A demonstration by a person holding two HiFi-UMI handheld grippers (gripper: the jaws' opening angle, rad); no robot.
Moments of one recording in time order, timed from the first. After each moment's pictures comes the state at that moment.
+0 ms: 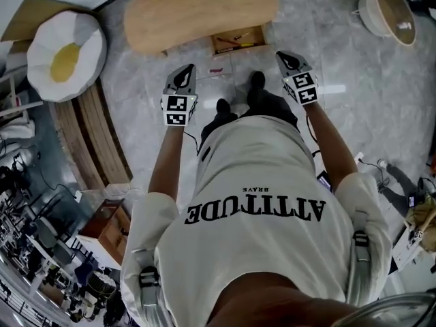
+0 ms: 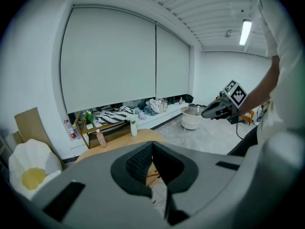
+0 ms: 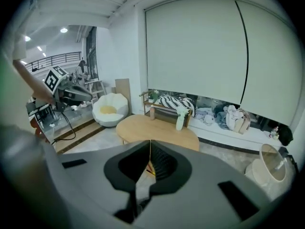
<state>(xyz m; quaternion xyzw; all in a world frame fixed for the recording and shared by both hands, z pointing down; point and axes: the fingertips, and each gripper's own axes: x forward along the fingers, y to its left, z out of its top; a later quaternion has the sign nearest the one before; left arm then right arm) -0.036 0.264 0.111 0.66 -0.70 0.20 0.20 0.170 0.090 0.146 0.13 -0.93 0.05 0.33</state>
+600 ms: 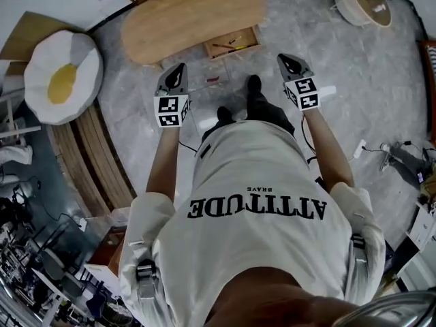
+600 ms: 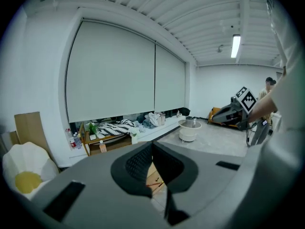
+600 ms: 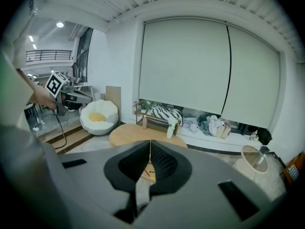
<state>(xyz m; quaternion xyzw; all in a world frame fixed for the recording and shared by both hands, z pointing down) -0.063 0.355 0.060 0.69 -0.70 0.13 0.14 0.196 0.202 0.074 0.23 -0.93 0.01 0.28</state>
